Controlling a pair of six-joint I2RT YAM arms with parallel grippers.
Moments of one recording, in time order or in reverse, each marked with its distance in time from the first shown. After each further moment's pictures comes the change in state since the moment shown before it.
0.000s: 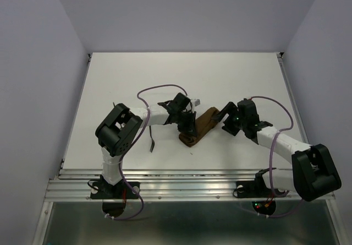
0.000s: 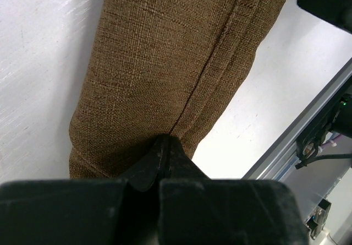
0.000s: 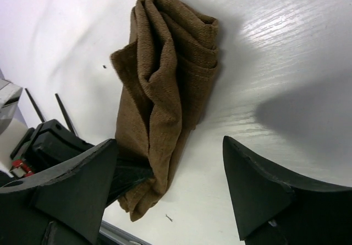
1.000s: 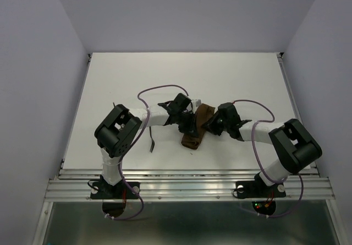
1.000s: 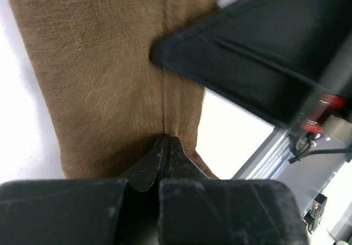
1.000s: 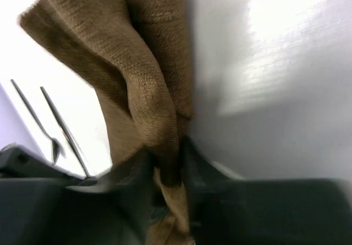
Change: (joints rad) left arm -0.011 -0.009 -0.003 0.005 0.019 -0.008; right arm 0.179 0.270 0.043 0.185 0.095 0.156
